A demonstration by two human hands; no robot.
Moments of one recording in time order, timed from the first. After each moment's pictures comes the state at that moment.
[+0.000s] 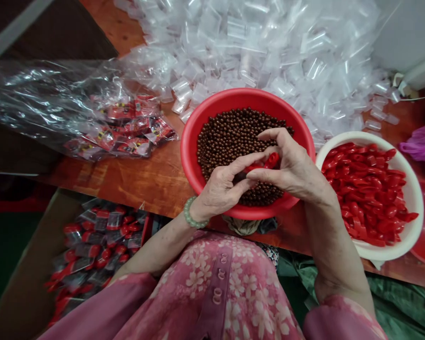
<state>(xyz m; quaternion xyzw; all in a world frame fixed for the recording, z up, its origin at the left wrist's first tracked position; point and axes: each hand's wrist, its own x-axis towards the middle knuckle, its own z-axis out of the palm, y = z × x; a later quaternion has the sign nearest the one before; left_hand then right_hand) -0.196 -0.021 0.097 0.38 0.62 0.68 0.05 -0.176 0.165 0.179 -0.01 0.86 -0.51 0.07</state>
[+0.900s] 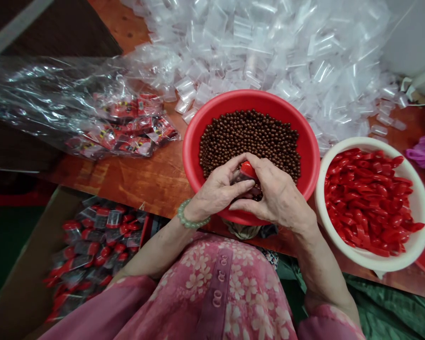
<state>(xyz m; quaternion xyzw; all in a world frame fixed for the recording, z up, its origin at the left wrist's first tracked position) -0.196 -0.030 0.112 0.18 0.59 0.73 0.29 -0.153 0.141 0.151 -0.21 0.94 -0.25 -0.04</state>
